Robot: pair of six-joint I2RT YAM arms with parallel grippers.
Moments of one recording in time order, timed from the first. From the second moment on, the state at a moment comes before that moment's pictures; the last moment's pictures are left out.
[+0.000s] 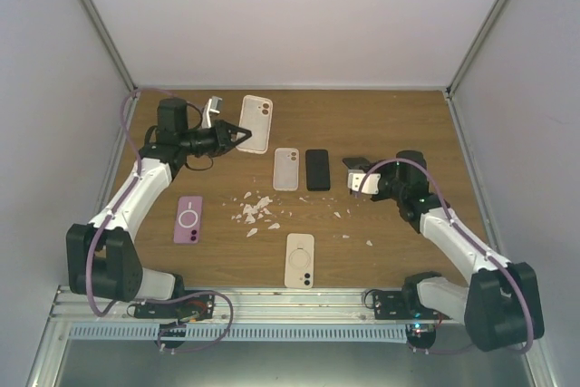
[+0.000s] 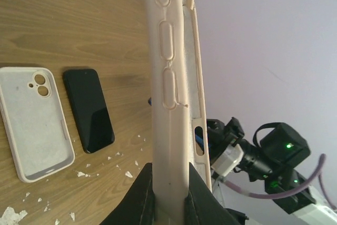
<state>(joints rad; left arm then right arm) -0.13 1.37 1.06 -0.21 0.90 -0.67 0.21 1.11 0.59 -0.06 -0.27 -1.40</state>
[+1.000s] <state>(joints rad) -0.08 1.41 1.02 -0.19 1.06 -0.67 0.23 1.45 0.50 0.38 -0.16 -1.55</state>
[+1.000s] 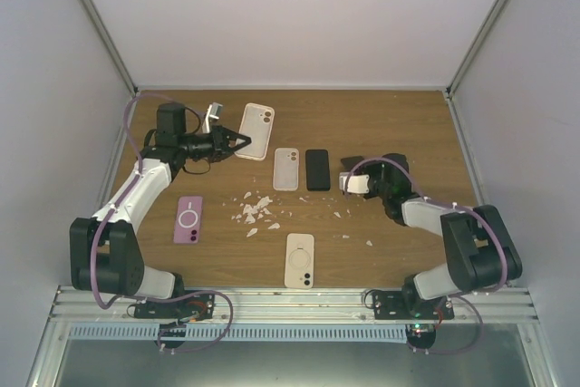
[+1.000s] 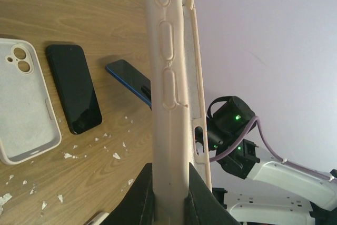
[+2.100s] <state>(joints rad) -0.07 1.39 1.00 -0.17 1.06 -0.69 0.25 1.57 0.59 0.26 -0.17 -1.55</state>
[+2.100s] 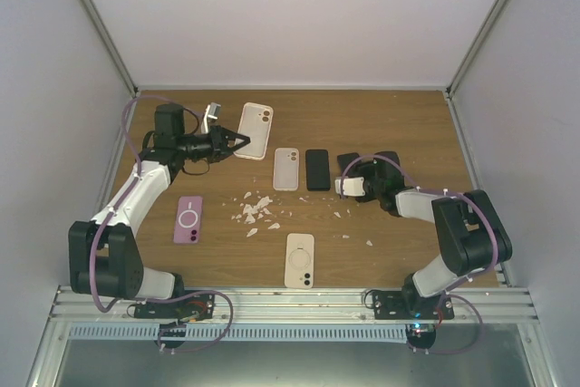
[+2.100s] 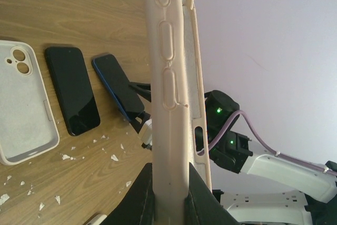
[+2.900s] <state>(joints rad) -0.07 1.38 0.99 -0.16 1.05 -0.69 0.29 1.57 0.62 0.20 -0.17 -1.53</state>
